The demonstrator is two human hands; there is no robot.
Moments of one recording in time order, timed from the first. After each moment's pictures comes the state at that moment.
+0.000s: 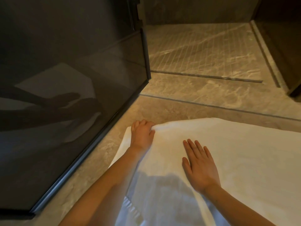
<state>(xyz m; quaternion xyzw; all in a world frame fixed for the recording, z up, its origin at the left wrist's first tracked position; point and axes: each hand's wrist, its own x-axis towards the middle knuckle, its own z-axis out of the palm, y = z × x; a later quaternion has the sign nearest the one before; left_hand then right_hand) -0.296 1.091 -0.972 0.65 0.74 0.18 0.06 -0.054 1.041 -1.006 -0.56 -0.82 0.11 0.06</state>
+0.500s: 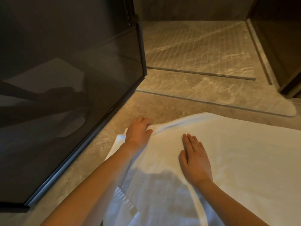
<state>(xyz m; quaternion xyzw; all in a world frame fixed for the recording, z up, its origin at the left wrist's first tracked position) -0.289 1.079 -0.958 0.66 0.72 0.18 0.12 -0.054 1.033 -0.995 -0.58 -0.78 0.17 0.17</state>
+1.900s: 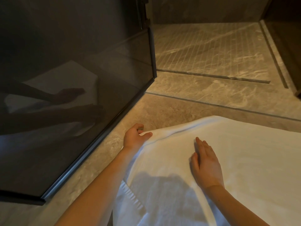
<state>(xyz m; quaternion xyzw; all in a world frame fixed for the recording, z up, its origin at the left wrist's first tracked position) -0.321 1.051 -0.962 0.41 0.78 0.36 0.30 -0.053 1.025 -0.994 -0.60 -0.73 0.22 0.24</state>
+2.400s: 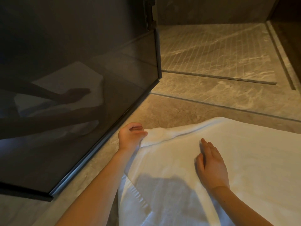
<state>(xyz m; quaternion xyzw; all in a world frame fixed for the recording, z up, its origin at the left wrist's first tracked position) -0.331 1.032 -0.933 0.29 0.71 0.54 0.34 -0.054 1.025 -0.990 -0.61 -0.72 0.22 0.24</state>
